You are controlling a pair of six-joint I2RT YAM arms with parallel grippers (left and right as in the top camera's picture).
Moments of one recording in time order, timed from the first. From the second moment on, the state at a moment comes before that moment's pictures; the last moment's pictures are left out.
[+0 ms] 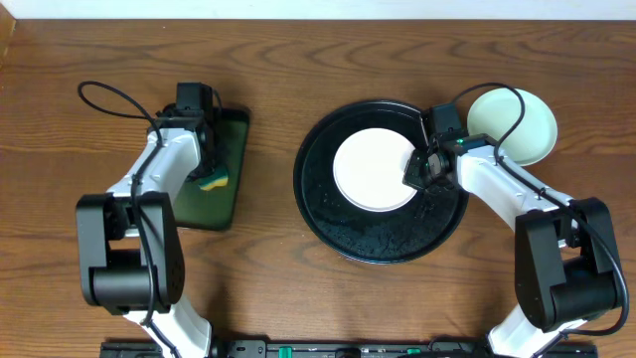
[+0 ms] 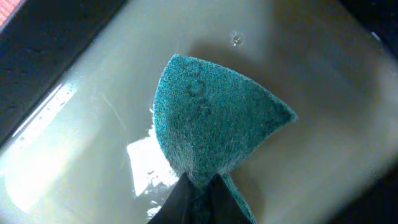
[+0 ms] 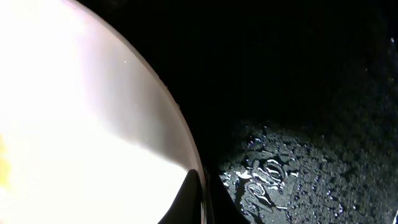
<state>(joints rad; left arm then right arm) 0.02 1.86 1.18 -0.62 -0.20 -0.62 0.27 1.83 1.08 -0.59 -0.06 0.61</state>
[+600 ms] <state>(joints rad) 0.02 1.79 1.17 -0.60 -0.21 -0.59 0.27 1.83 1.08 -0.57 -0.07 0.51</state>
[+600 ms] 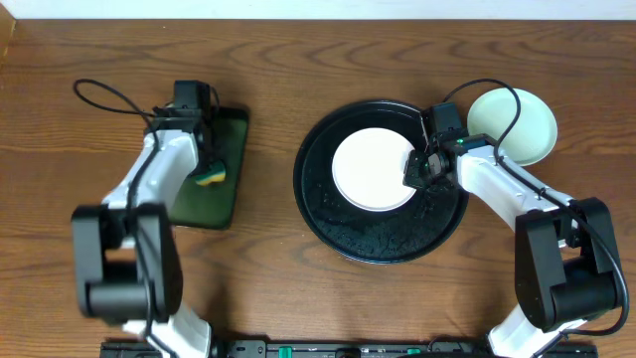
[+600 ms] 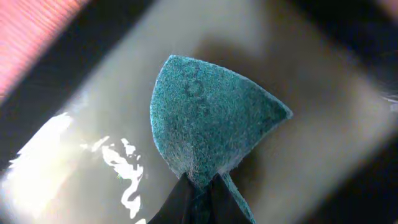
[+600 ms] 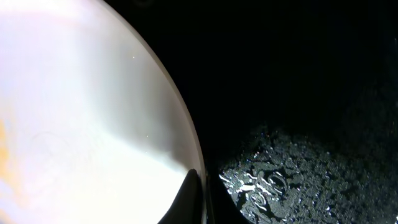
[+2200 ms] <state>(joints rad) -0.59 1.82 1.17 -0.25 0.17 -0.82 0.26 1.85 1.08 -0.44 -0.17 0.39</state>
